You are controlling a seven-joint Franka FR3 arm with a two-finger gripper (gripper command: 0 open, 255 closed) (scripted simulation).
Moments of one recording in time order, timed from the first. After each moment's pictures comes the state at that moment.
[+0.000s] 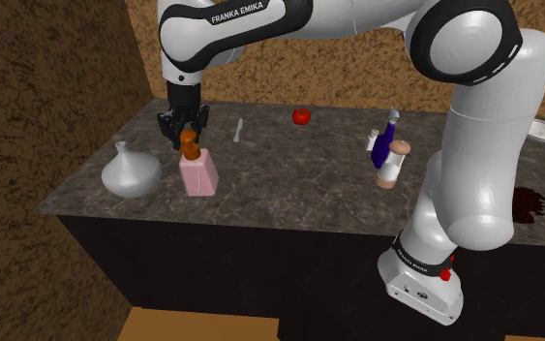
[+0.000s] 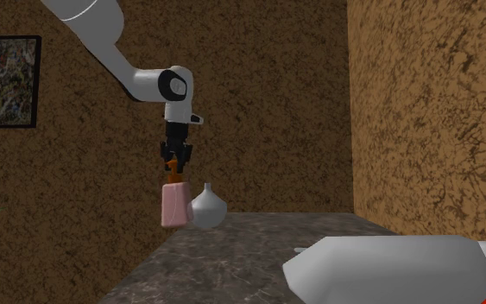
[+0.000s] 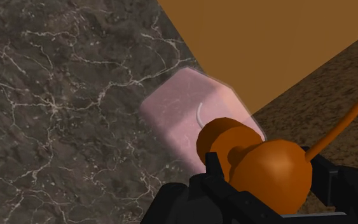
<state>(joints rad) 0.45 0.24 -0.03 -1.65 0.15 1.99 0.20</state>
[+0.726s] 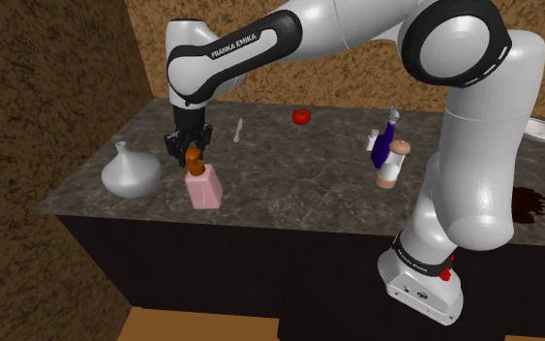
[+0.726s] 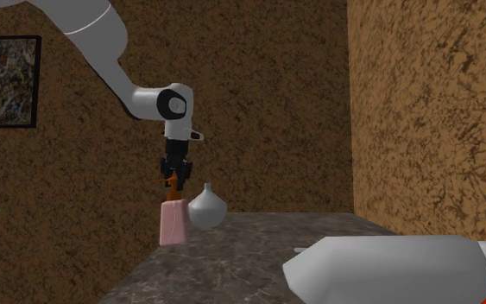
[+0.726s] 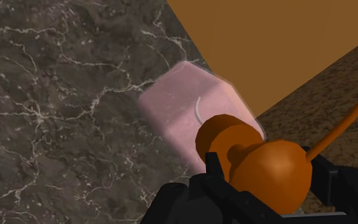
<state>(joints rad) 0.45 0.28 -0.02 -1.76 0.17 2.12 0.18</state>
